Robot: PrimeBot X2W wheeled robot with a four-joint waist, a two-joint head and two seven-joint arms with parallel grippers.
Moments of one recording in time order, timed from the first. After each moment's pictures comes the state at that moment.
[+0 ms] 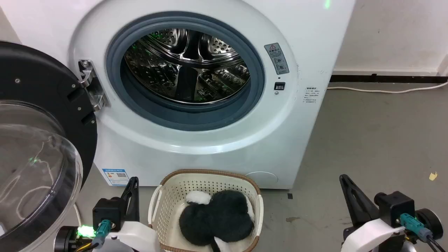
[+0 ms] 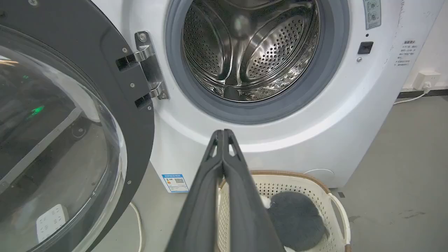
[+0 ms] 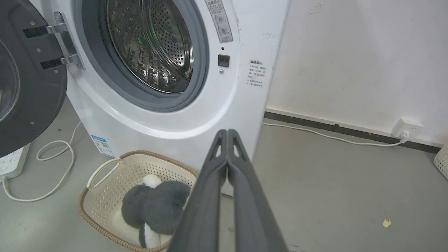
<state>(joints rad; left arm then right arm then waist) 0.02 0.05 0.00 0.00 0.00 0.00 0.00 0.01 -0.05 0.00 0.00 0.01 0.13 0.00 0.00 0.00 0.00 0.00</state>
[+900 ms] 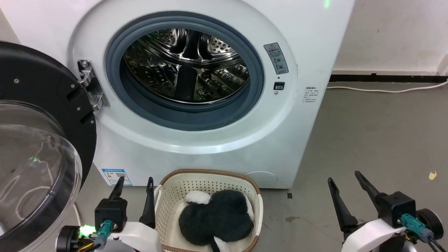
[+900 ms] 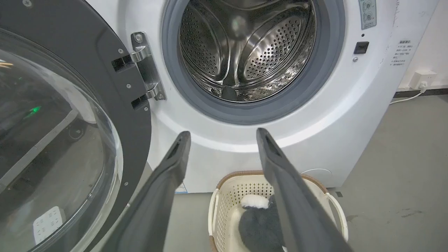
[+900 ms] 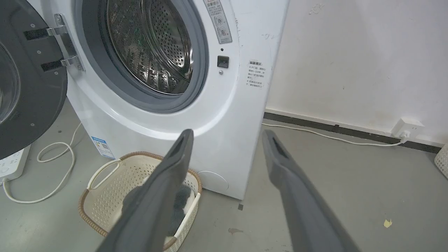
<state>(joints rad) 0.02 0.05 -0.01 0.00 0.00 0.00 0.00 0.01 -0.05 0.00 0.00 0.01 0.13 -0.01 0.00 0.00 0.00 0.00</state>
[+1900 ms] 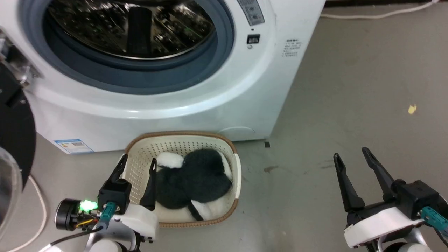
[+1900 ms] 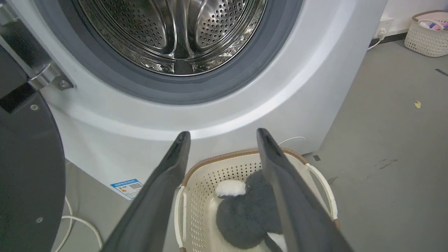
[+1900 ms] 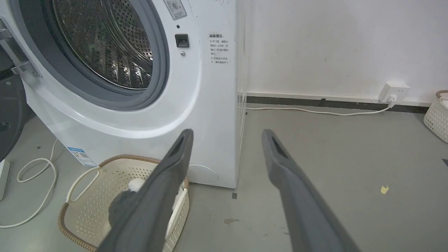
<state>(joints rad) -0.10 0.13 -0.06 0.09 0.00 -0.02 -0.08 -0.03 -0.05 0.00 -0.07 0.09 0.13 -0.07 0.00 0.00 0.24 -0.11</state>
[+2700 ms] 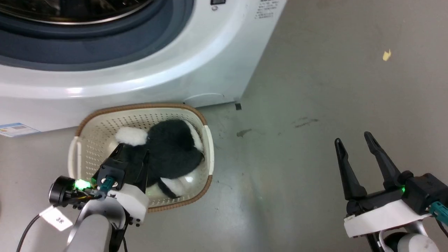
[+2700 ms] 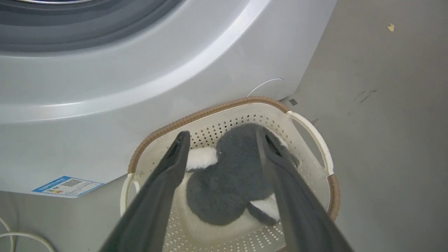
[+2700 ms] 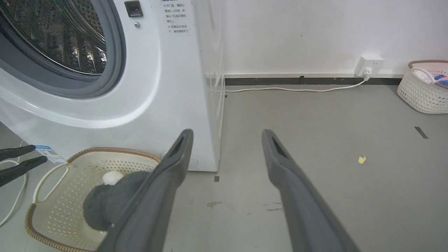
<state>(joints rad) -0.28 0.25 -0.13 0.34 -0.03 -0.06 -0.08 -0.07 -0.05 0.01 -0.09 0.13 0.13 -0.13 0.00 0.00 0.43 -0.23</state>
